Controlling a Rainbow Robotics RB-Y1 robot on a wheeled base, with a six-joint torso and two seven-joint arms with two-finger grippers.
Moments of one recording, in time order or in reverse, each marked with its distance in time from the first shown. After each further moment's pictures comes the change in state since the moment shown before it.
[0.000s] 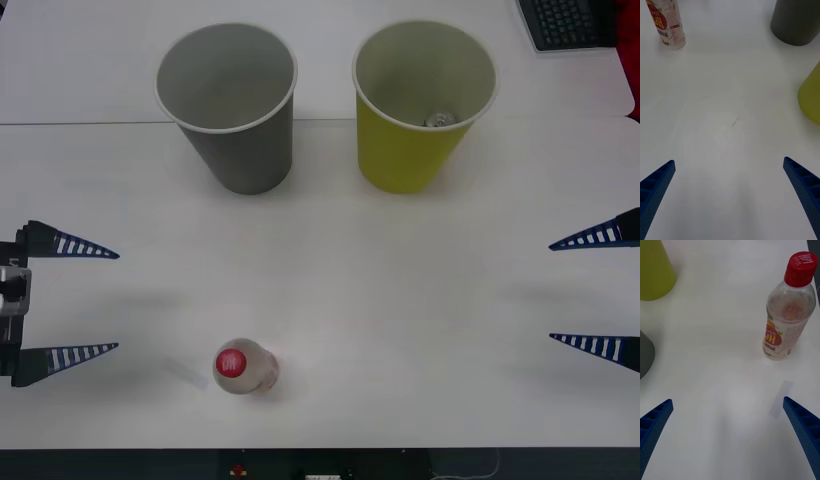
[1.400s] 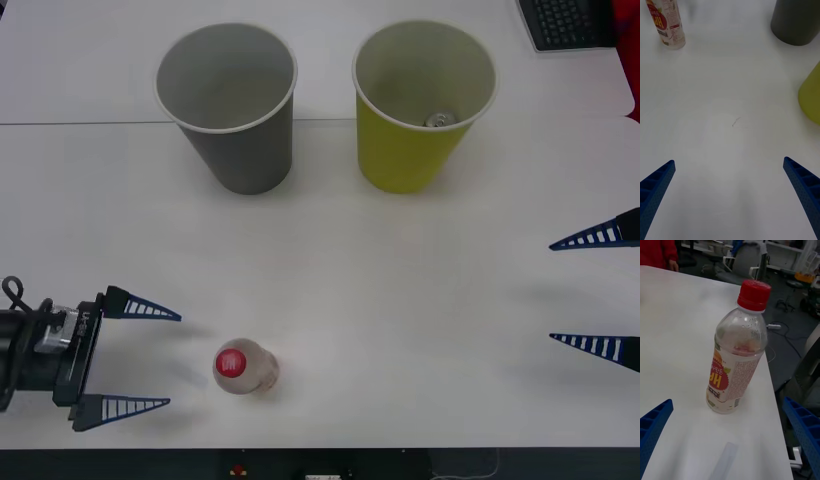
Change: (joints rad) right arm 0.000 0.000 0.000 0.000 0.000 0.000 0.000; left arm -0.400 -0.037 -0.715 0.617 0.553 -0.168 -0.419
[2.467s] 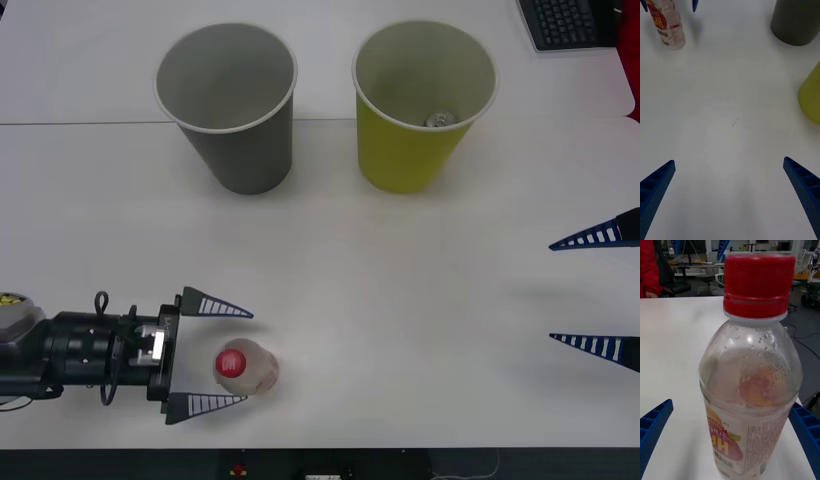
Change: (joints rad) right arm 0.000 0.000 0.000 0.000 0.000 0.000 0.000; left arm -0.112 -0.205 -0.158 0.038 -0.015 0.135 -0.228
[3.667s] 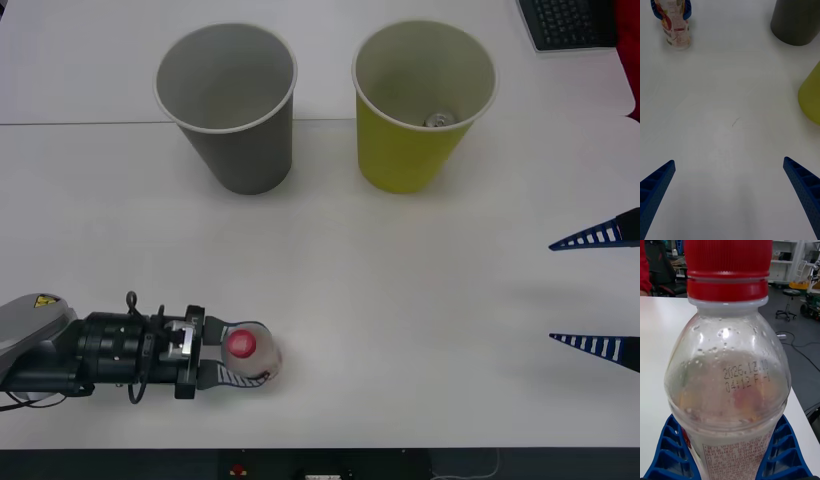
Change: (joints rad) right arm 0.000 0.000 0.000 0.000 0.000 0.000 0.000; left arm -0.042 -0.064 -0.038 0.042 0.000 0.018 0.055
